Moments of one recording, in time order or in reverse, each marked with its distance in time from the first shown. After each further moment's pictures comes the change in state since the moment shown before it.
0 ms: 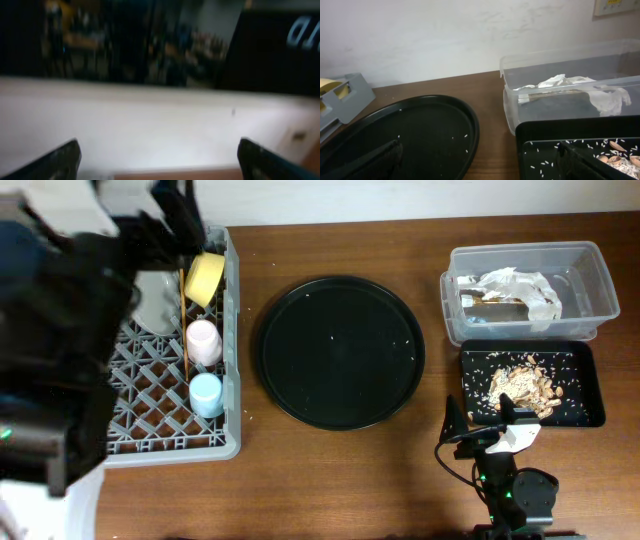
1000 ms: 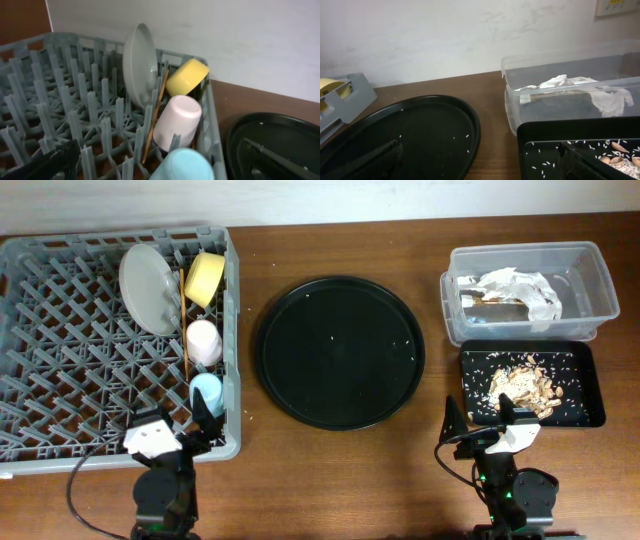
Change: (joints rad) left arm 0.081 -1.004 -1.778 0.632 -0.307 0.000; right arm 0.000 -0.002 0.000 0.001 -0.007 0.000
